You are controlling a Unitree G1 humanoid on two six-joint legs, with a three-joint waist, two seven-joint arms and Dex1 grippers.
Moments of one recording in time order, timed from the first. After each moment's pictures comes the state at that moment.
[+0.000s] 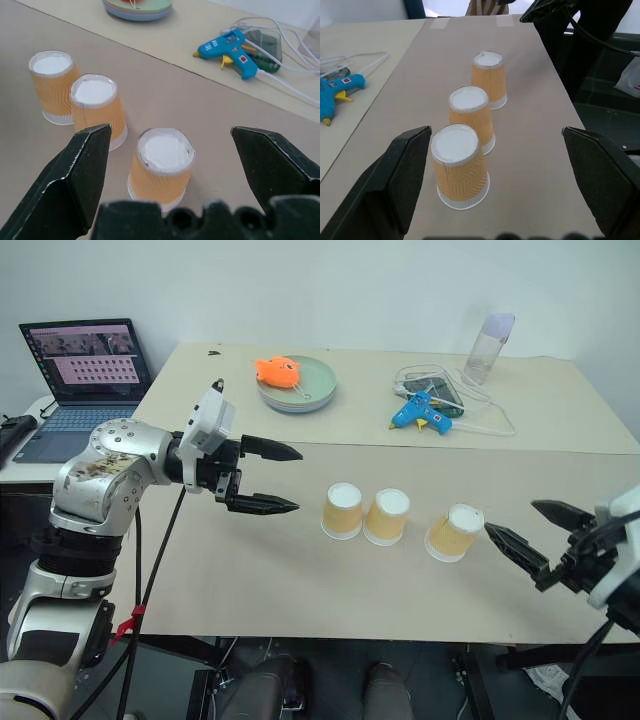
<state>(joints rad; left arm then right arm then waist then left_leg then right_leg) -0.82 0.61 -0.10 -0.04 -0.43 0.59 -1.34 0.30 -0.78 -0.79 -0.61 0.74 0.73 0.69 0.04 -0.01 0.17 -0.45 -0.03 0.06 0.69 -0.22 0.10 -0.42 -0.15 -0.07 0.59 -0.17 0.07</state>
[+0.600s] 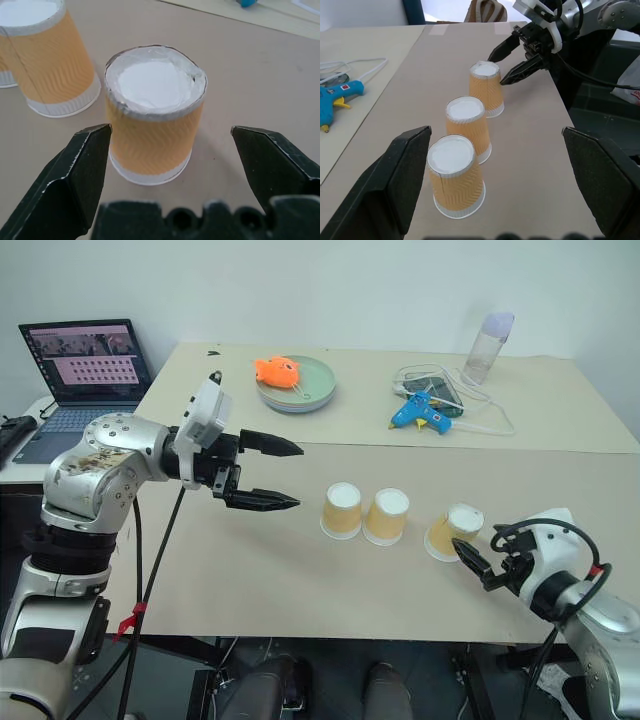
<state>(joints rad) -0.84 0.64 -0.11 -0.06 -0.47 0.62 -1.32 0.13 -0.67 -0.43 -0.44 0.49 0.63 0.54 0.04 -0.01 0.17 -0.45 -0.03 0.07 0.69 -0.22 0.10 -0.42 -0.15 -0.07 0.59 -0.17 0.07</state>
